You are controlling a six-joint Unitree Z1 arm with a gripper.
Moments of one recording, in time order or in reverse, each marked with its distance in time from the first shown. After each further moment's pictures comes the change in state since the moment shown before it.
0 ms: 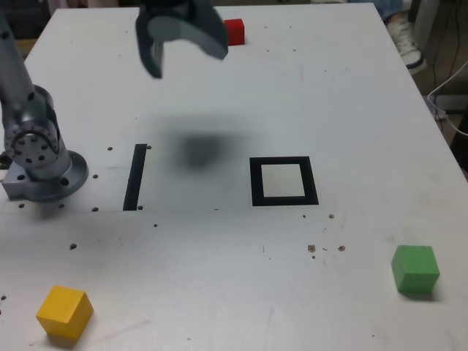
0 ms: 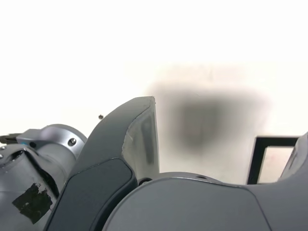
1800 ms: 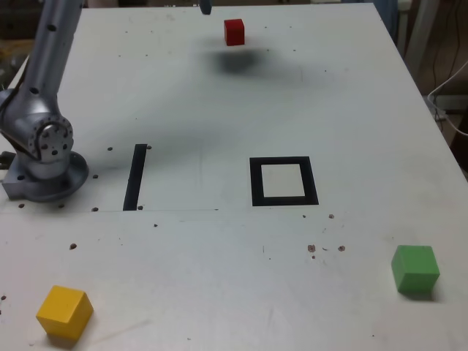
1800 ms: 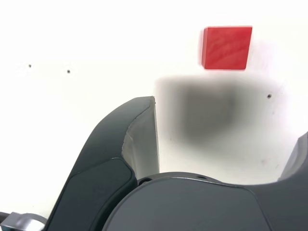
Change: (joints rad) arm 0.510 0.641 -0.867 0.182 0.032 0.359
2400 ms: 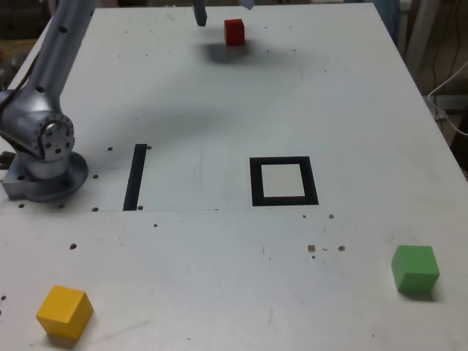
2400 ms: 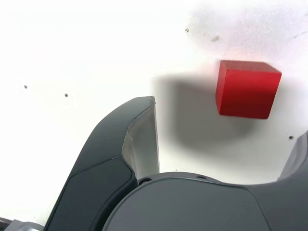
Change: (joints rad) arm 0.063 0.153 -0.126 0.038 -0.006 0.041
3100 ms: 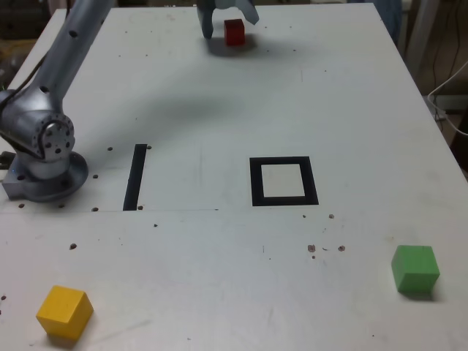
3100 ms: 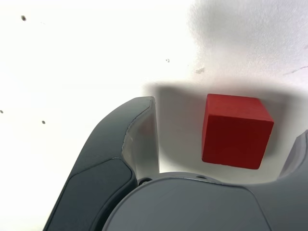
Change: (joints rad) arm -0.001 0.125 -0.094 -0.003 0.016 0.001
